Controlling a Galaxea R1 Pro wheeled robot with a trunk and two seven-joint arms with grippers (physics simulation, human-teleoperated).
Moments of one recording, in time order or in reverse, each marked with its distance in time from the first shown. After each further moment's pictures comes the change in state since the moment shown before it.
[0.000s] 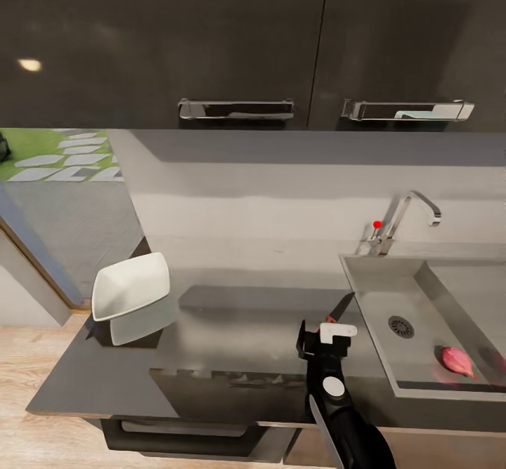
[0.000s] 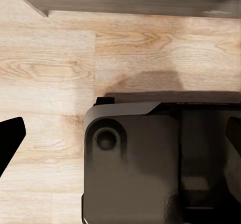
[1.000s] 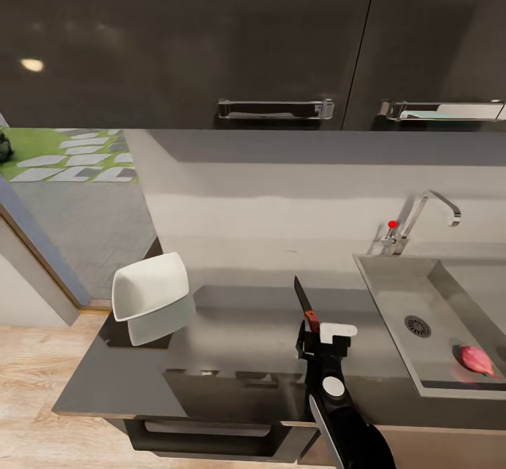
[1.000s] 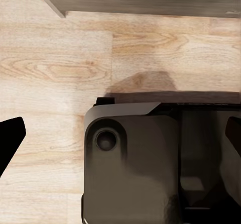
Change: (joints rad) left arm -0.001 0.000 0.001 0.000 0.000 0.000 0.000; right arm 0.000 0.001 0.000 0.000 0.000 0.000 0.001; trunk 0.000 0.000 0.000
